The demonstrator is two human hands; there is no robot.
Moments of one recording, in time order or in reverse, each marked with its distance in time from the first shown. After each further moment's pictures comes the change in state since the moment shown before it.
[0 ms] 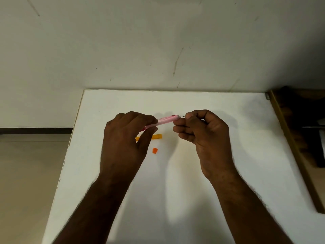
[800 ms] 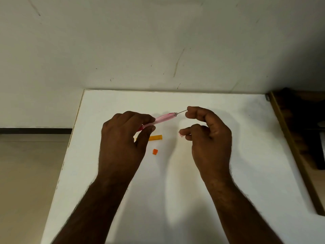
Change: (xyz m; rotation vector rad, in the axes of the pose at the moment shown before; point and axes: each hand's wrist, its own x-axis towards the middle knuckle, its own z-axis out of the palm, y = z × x) left_hand 0.002 -0.004 0.000 -0.027 0.030 -0.031; right_hand -0.010 0.006 0.006 -0.390 0.184 -0.243
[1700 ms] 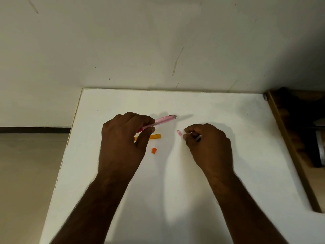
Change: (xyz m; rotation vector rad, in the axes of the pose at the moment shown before) left_hand -0.001 0.001 0.001 0.000 -0.060 -0.023; right_hand 0.016 0.032 -0.020 -0.745 -0.187 -0.064
